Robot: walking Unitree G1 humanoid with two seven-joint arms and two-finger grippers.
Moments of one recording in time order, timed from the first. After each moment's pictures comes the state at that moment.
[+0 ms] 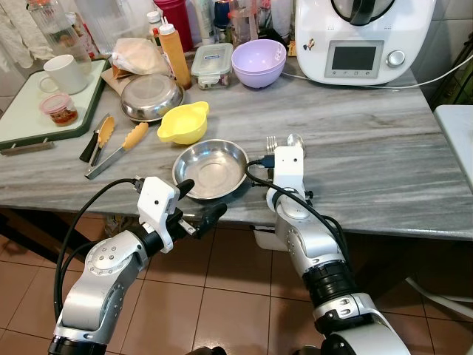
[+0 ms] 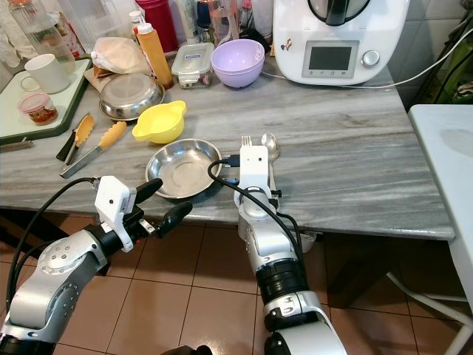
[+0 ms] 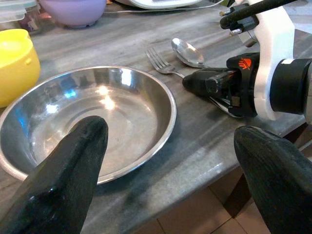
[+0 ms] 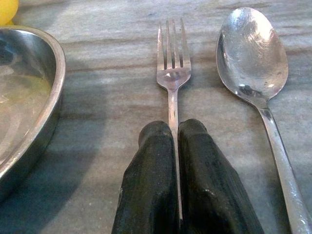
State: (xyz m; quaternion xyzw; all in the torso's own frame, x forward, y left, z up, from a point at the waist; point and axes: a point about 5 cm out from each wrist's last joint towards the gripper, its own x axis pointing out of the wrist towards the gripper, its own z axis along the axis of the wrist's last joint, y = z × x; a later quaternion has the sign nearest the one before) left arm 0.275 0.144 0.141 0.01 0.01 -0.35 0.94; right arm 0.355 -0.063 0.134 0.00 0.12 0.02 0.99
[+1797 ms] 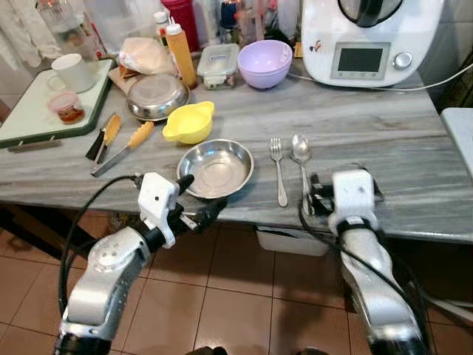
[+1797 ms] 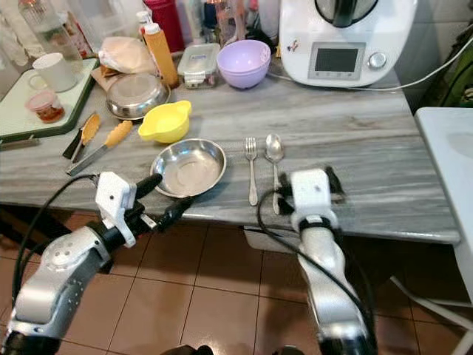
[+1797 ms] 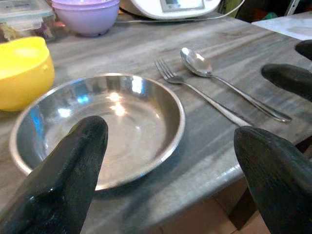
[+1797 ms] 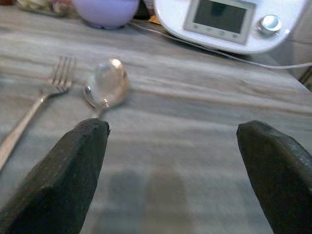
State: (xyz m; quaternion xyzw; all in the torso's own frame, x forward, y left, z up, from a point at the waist) left arm 0.278 0.141 0.139 0.00 0.00 -0.34 0.94; right arm 0.290 -0.157 0.134 -0.13 -0.02 -0.04 0.99
